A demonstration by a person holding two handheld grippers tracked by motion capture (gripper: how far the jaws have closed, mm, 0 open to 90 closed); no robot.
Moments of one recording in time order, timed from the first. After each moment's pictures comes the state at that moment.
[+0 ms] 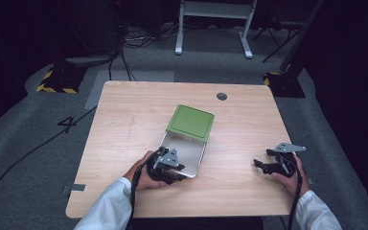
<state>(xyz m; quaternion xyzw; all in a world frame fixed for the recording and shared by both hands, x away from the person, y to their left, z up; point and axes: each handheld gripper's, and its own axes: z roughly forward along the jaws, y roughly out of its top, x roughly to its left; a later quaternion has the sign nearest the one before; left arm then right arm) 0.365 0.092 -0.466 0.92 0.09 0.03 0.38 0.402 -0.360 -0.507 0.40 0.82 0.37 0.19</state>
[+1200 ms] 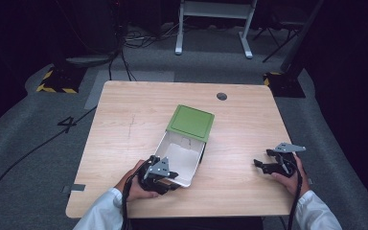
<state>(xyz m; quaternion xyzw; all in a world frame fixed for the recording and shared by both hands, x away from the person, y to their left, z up) 0.335 0.114 -0.470 0.91 0.11 0.02 0.39 0.402 -0.360 -0.507 0.40 0.82 0.36 0.19</state>
